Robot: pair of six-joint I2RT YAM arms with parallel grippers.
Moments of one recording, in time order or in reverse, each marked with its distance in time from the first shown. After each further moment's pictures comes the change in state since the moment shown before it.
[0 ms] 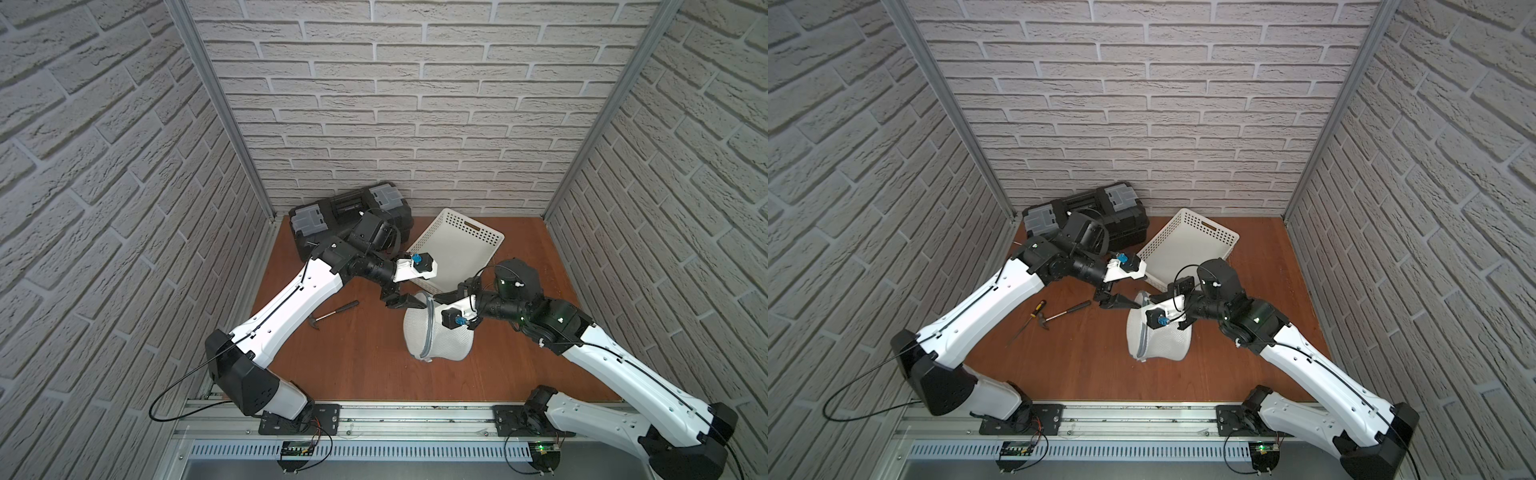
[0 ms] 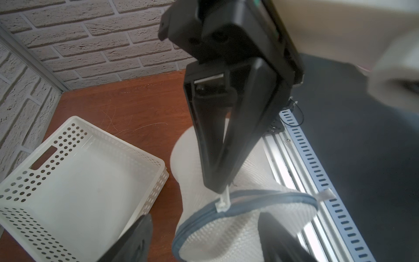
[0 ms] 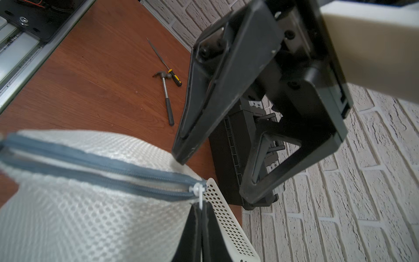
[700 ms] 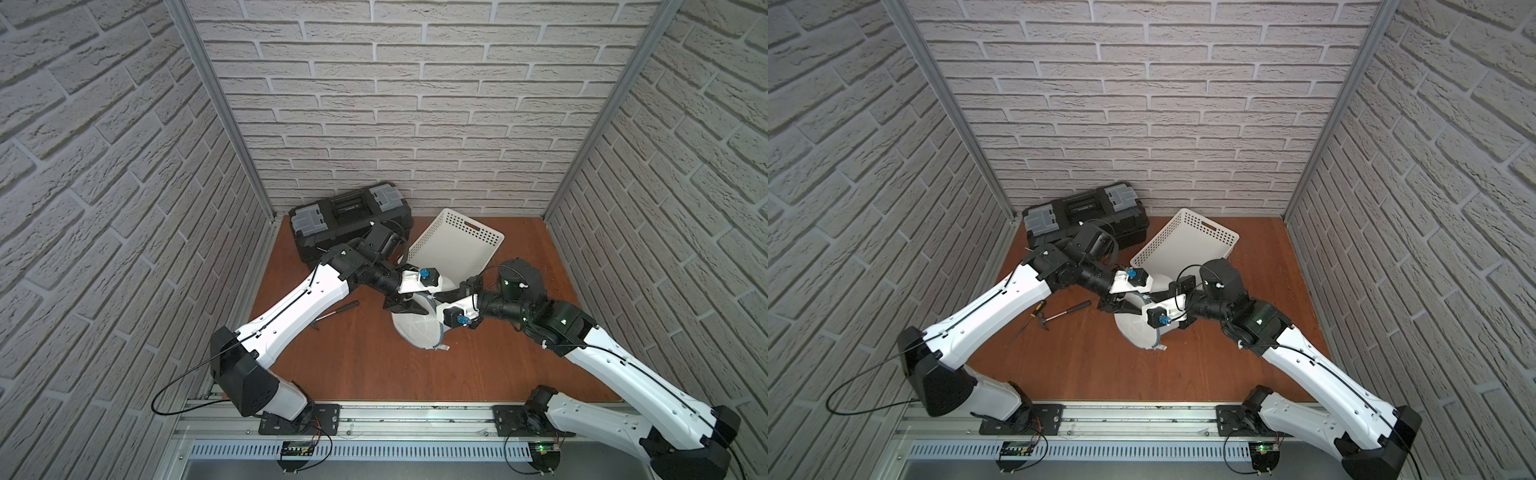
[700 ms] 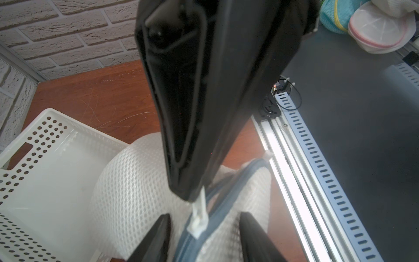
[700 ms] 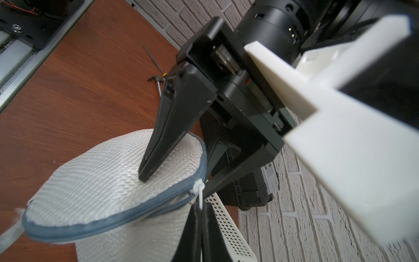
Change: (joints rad) left arm -0.046 -0.006 -0.068 0.010 -0.071 0.032; right arm 0.002 -0.016 0.000 0.018 0.002 0.020
